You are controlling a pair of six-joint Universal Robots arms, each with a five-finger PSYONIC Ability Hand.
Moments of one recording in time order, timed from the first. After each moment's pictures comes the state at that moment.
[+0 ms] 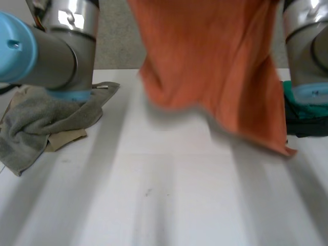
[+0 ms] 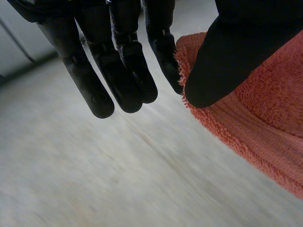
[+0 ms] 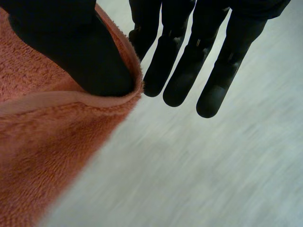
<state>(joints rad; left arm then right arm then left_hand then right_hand) 4.22 -2.05 -1.00 3.98 -1.51 3.51 1.94 -1.18 0.98 -0.44 1.57 2.66 1.16 1.20 1.19 1.20 0.97 1.13 1.18 1.19 1.20 1.02</state>
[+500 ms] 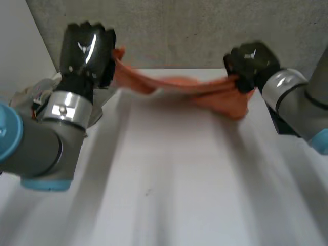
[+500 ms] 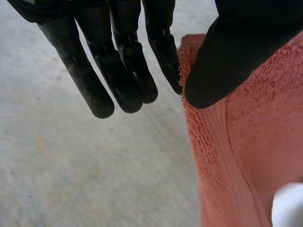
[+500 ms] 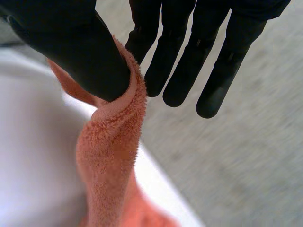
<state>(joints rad) 4.24 -1.78 -1.70 3.91 -1.54 3.48 1.91 -1.15 1.17 0.03 1.32 2.65 1.16 1.20 1.20 1.20 0.97 1.13 1.18 1.19 1.20 1.02</state>
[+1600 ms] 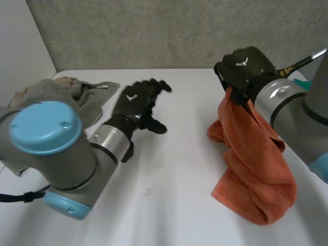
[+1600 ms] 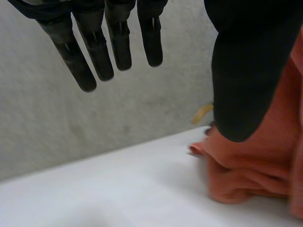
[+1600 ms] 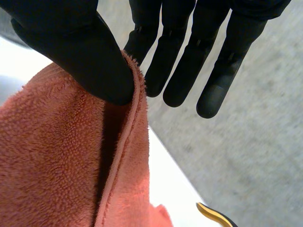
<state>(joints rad) 4.08 -1.98 -1.53 3.51 -1.51 2.94 2.05 -1.31 1.26 0.14 1.48 2.61 0.45 0.44 0.44 0.44 0.27 1.13 1.18 1.19 1.20 1.02</state>
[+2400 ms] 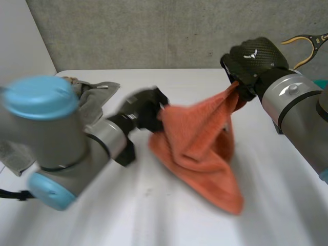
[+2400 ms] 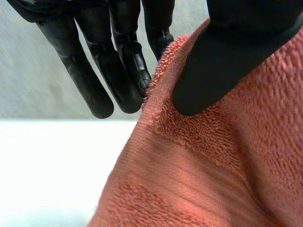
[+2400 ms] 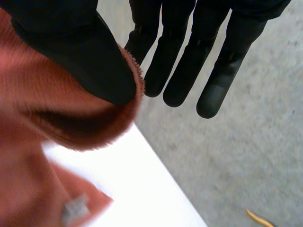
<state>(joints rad) 4.14 -1.94 -1.43 3.23 -1.41 2.75 2.06 -1.37 1.29 0.14 1.55 2.59 1.14 1.19 1.19 1.20 0.97 1.13 1.18 1.19 1.20 1.02</state>
